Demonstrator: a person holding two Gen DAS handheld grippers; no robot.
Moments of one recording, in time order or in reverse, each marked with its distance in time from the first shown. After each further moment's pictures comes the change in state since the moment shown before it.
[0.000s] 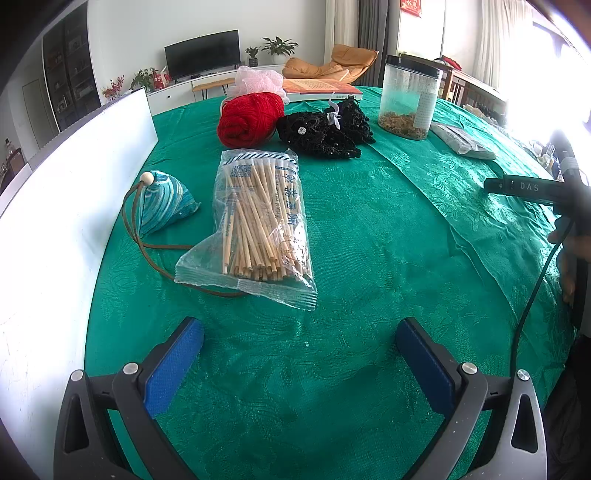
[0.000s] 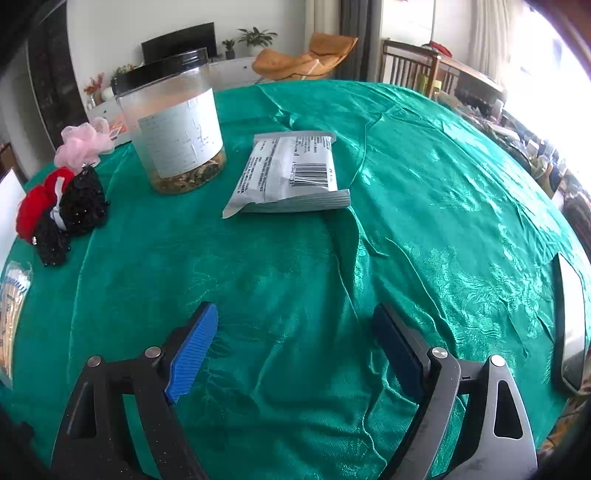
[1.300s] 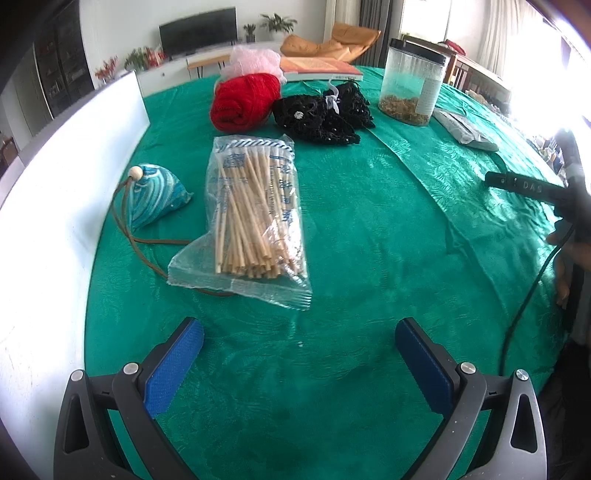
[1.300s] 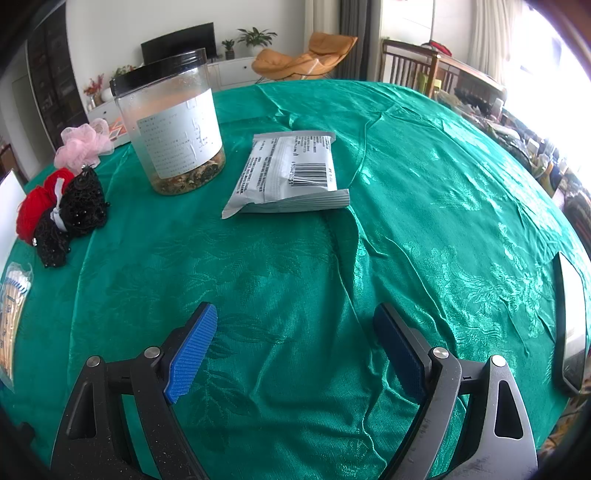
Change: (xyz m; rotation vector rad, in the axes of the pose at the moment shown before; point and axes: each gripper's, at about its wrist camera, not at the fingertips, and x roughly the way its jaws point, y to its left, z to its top) left arm 0.002 0.002 0.023 -0.033 0.132 -0.059; right arm -0.001 0.000 0.000 0.001 0.000 0.002
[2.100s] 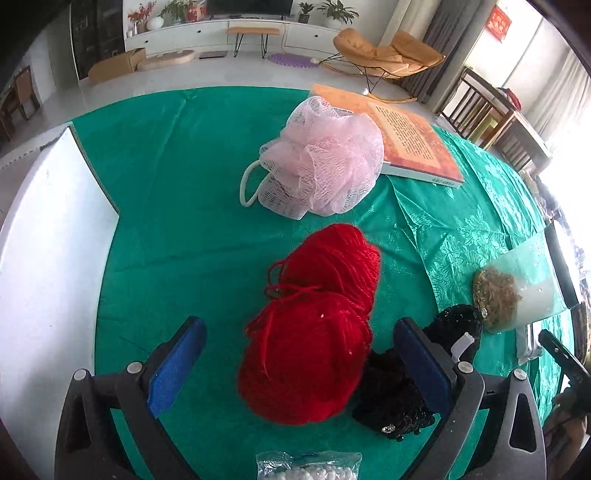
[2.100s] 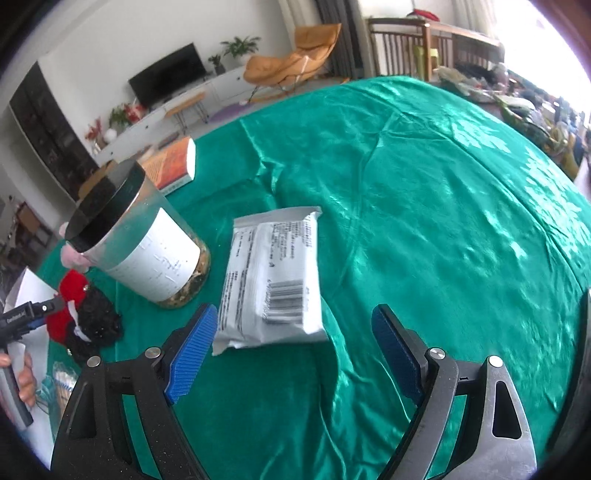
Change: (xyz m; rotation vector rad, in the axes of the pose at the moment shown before) left arm 0.095 0.093 0.221 -0.246 0.048 -0.029; right arm 0.045 -0.033 0.108 0.105 0.077 0.188
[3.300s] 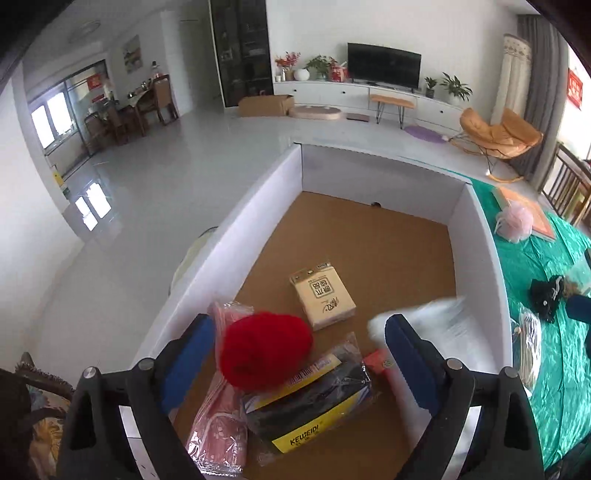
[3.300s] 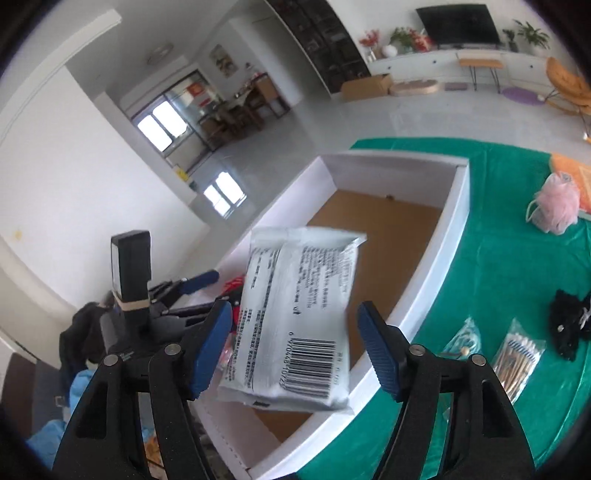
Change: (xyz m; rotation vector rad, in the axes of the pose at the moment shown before) left arm -0.267 0.240 -0.195 -0.217 -0.300 0.433; right arm -0.131 0.441 -0.134 -0.585 0.205 0.751
